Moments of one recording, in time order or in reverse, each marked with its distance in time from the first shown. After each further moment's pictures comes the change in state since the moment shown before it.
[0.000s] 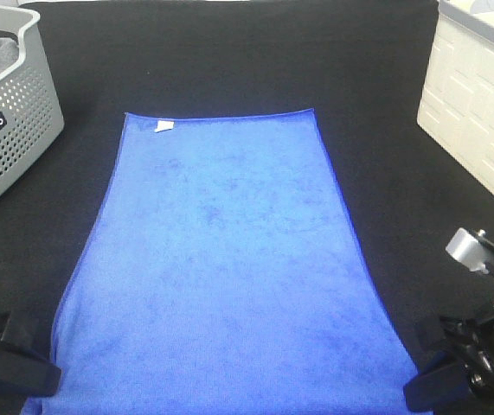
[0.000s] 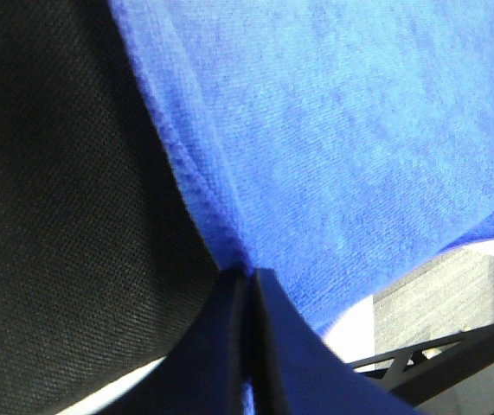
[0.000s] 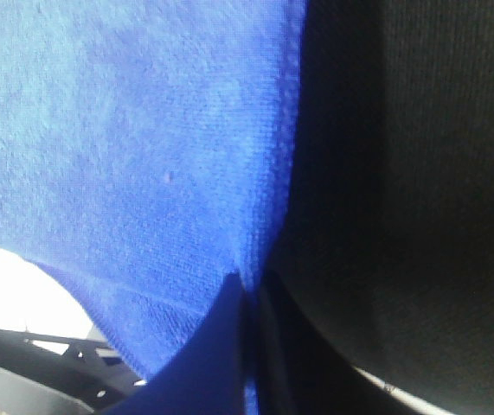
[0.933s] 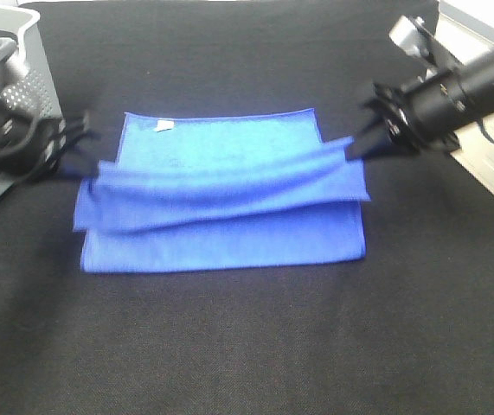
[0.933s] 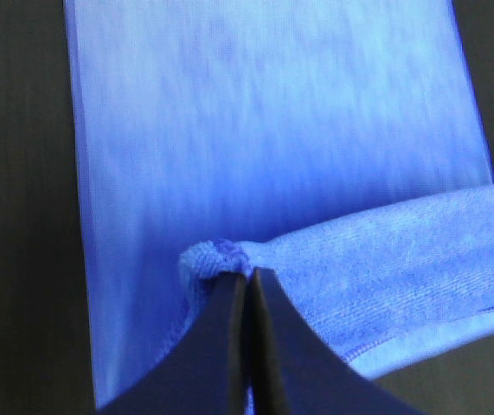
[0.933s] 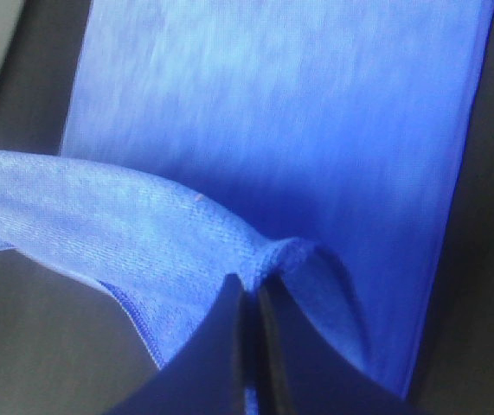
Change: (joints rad) left arm 0.000 0.347 -0.579 -0.027 -0.303 -0.003; right arm 0.003 0.410 -0.879 -0.078 0.092 0.053
